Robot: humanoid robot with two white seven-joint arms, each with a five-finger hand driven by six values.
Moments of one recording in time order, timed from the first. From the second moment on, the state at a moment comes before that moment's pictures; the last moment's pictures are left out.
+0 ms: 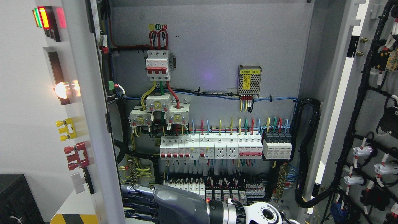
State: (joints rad) left arm 0.05 -0.10 -0.13 0.00 0.12 -0.04 -0.17; right arm -0.73 -0.13 0.66 -1.77 -0.77 0.32 0.62
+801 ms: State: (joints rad) left arm 0.05 -0.10 -0.13 0.00 0.12 -0.04 -0.17; right arm -0.73 -0.09 0.72 -1.79 -0.72 0.32 0.59
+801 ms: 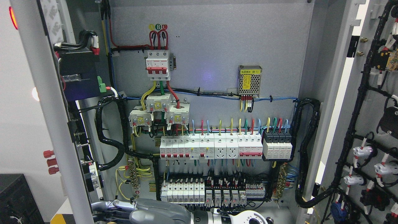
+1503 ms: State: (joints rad) left arm 0.05 -0.10 -0.13 0.00 0.12 -0.04 -0.17; right arm -0.73 -0.04 0.78 -1.80 -0.68 0.33 0.57
